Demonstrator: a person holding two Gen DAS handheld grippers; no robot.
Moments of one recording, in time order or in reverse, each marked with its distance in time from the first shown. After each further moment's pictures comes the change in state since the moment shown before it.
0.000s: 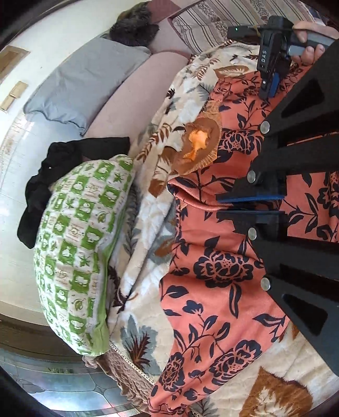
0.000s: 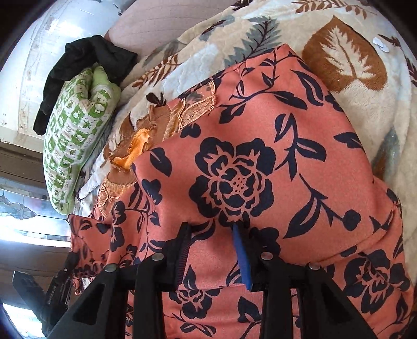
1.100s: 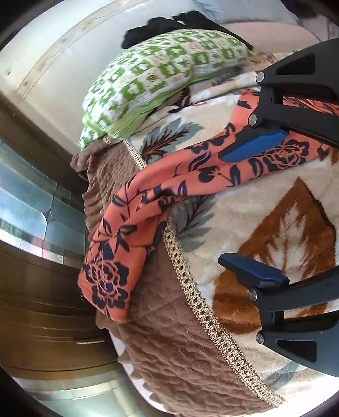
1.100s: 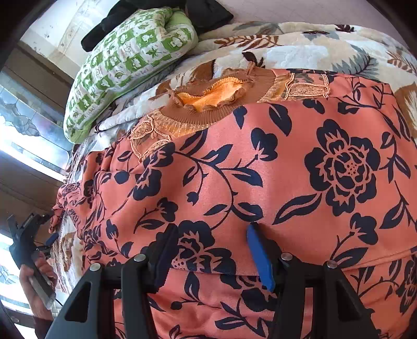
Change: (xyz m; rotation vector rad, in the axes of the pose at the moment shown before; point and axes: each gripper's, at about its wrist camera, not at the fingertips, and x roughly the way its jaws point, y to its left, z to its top) left arm -0.075 0.254 -0.022 -0.768 -0.110 0.364; right arm 0.037 0.095 -0.054 -0.417 0.042 -0.014
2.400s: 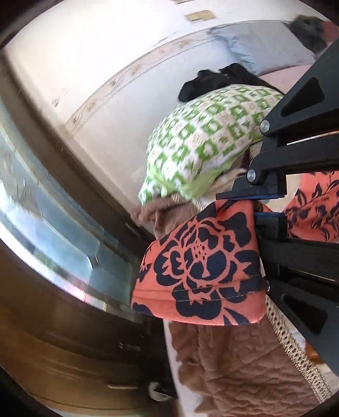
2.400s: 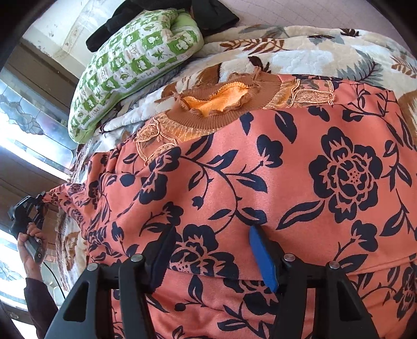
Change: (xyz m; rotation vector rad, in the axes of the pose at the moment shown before) left arm -0.035 -0.053 0.061 0.096 -0.218 -0.324; right arm -0.005 -0.005 0.000 0.022 -0.020 0.039
